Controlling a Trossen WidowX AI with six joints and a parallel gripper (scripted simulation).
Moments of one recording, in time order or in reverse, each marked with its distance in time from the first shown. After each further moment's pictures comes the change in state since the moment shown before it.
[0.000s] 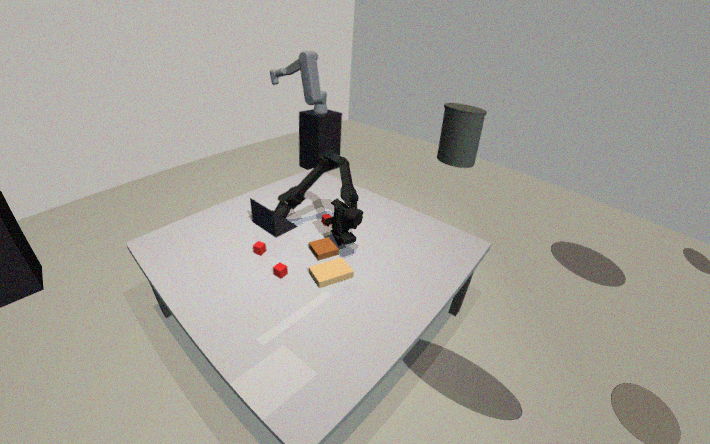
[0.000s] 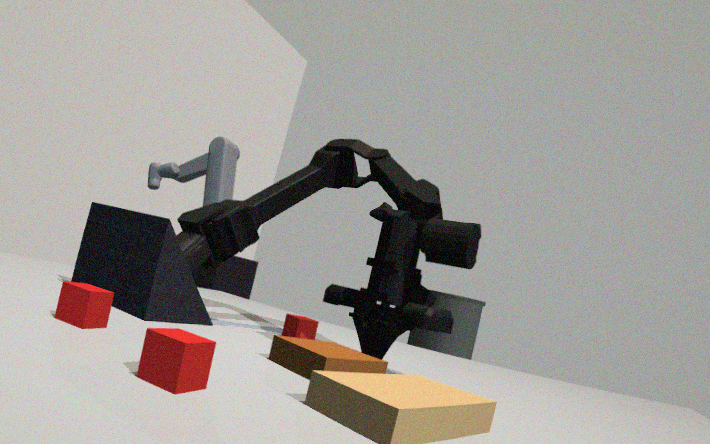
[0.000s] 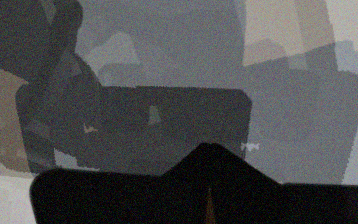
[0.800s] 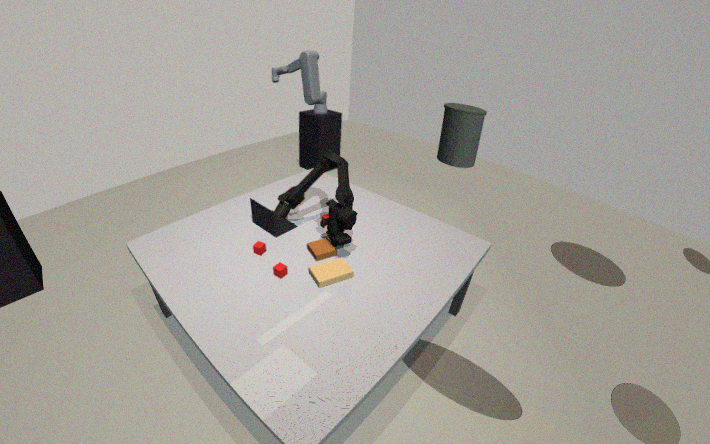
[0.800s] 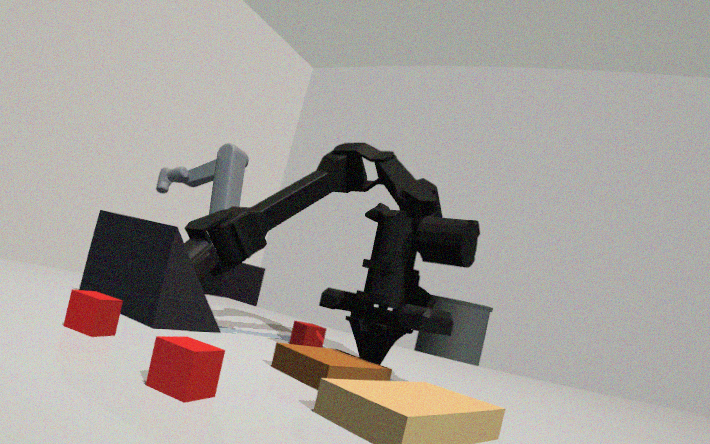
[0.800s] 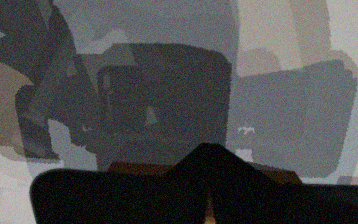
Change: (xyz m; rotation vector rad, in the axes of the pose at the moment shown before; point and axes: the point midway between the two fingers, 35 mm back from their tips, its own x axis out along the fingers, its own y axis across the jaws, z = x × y) arm -0.002 -0.003 -0.025 0.003 -0.011 -0.014
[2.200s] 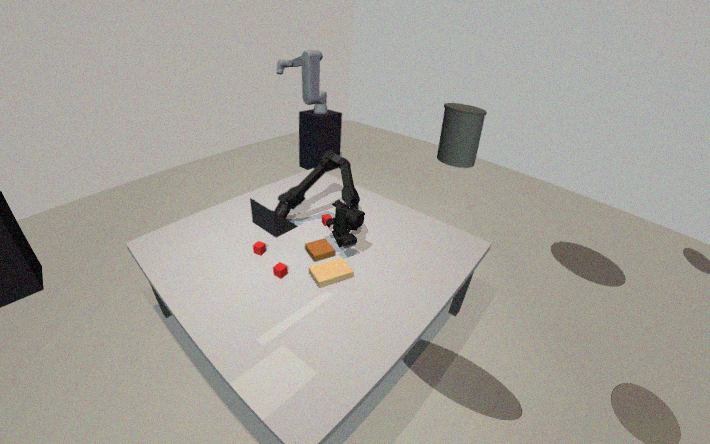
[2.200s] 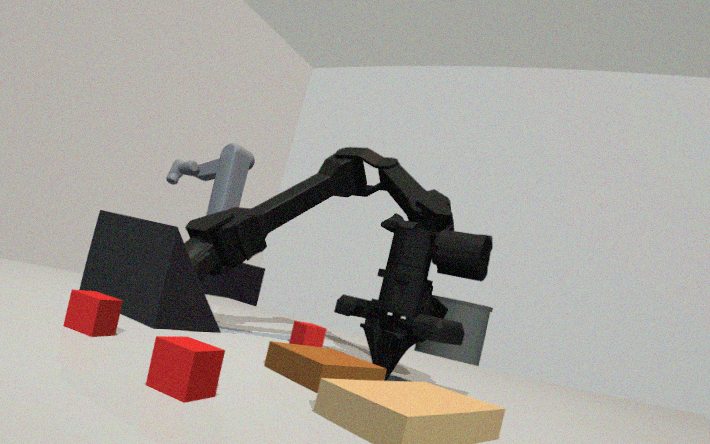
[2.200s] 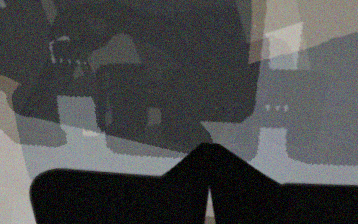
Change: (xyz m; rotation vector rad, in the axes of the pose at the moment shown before) arm 0.007 0.000 0.028 0.017 0.014 0.022
